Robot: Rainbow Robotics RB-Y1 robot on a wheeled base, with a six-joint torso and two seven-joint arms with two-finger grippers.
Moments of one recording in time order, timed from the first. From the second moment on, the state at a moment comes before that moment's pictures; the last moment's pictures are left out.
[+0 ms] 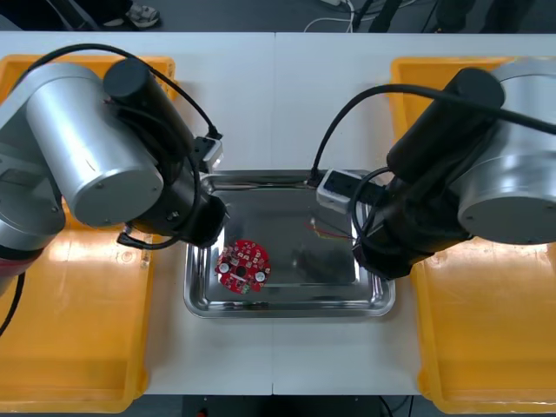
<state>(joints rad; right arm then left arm) -0.82 -0.89 0.71 -2.22 -1.07 1.64 1.39 -0.65 0.63 -0.47 -2.11 0.78 1.85 -0.98</state>
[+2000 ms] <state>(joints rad) -0.86 -0.87 1.17 -2.03 -0.74 1.22 1.45 -0.84 0.71 0.10 -1.27 0.63 1.74 -1.72</state>
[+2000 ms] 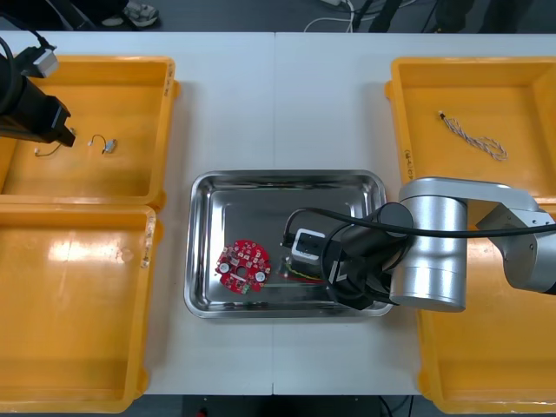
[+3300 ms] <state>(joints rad) -0.92 -0.87 0.71 -2.02 -1.04 1.69 1.45 -0.88 0.71 0.03 -0.87 0.57 1.17 -1.99</state>
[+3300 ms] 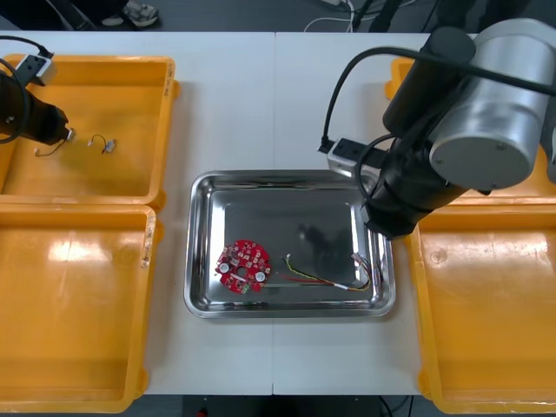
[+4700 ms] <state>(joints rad) -0.92 -0.81 0.08 -1.39 -0.78 1.90 1.51 -0.89 0.65 0.00 -0.76 0.58 1.04 -1.99</state>
